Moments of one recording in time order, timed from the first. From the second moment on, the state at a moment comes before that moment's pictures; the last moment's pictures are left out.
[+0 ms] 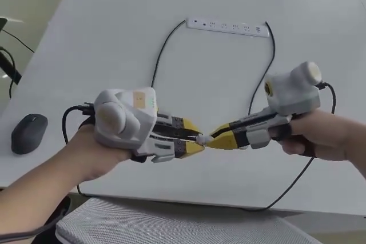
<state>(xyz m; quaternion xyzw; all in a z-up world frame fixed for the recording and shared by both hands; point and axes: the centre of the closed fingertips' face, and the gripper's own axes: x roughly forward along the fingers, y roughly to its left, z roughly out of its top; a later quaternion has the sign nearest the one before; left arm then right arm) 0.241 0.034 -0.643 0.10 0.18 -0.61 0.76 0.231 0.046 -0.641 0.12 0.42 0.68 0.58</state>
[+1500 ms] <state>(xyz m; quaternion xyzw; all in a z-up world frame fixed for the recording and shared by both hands) 0.243 0.040 -0.641 -0.07 0.28 -0.60 0.74 0.240 0.048 -0.643 -0.31 0.15 0.64 0.68</state>
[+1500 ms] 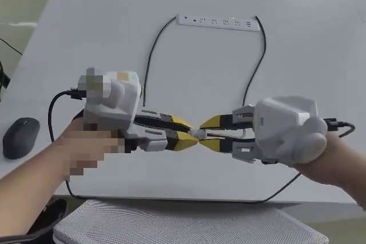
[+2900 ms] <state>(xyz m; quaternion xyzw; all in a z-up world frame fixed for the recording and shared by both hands) 0.233 0.042 -0.639 0.10 0.17 -0.64 0.74 0.226 0.050 -0.633 0.23 0.49 0.63 0.56</state>
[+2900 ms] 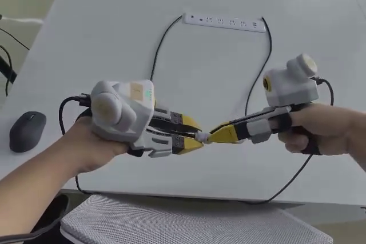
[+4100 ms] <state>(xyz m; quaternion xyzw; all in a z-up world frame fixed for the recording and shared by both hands) 0.234 0.041 -0.641 0.03 0.22 -0.64 0.74 0.225 0.051 -0.637 -0.19 0.29 0.68 0.65</state>
